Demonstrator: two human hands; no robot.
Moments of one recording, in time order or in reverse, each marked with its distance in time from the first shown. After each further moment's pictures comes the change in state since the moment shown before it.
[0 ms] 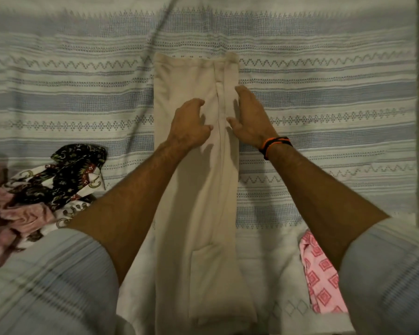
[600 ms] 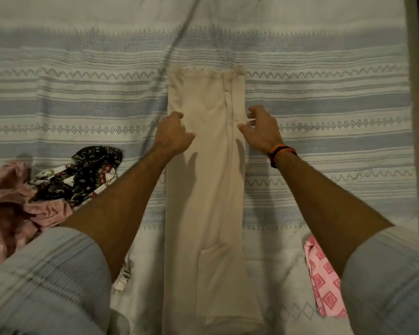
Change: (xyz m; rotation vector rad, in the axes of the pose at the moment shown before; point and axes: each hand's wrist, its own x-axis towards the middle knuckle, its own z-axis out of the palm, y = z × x) left_hand -0.017 -0.042 -0.033 -0.015 0.025 -0.226; right_hand -0.020 -0.017 -0.005 0.295 0.090 0.250
